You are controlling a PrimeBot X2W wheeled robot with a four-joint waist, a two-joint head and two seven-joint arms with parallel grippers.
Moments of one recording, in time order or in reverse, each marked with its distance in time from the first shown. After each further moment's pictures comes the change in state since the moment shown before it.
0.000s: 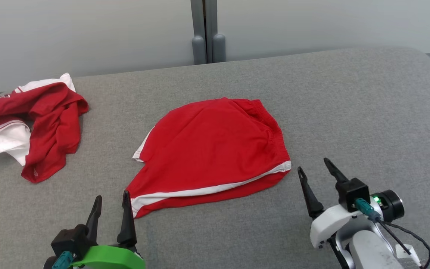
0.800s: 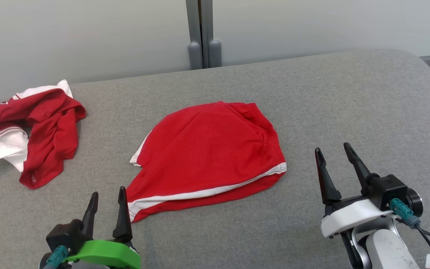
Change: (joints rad) left arm -0.040 0.025 -0.016 0.039 -0.051 -0.004 0.002; right arm 0.065 0.001 -0.043 -0.217 0.156 0.000 0.000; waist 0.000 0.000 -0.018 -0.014
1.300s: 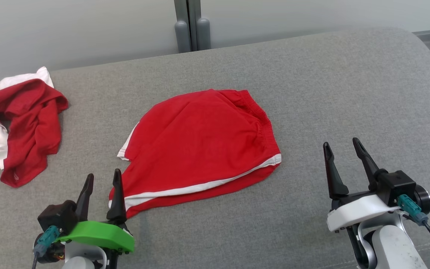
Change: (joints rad) left arm -0.090 0.055 -0.032 0.038 -0.066 -0.006 0.007; right arm -0.011 0.000 -0.036 -0.003 -0.007 0.000 0.000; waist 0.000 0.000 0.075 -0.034
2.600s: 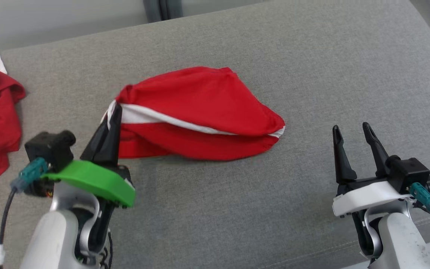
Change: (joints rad) left arm -0.164 0.073 -0.053 -0.378 -0.009 0.002 0.371; right arm -0.052 0.000 -0.032 -0.012 0.042 0.000 0.000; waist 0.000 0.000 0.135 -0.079
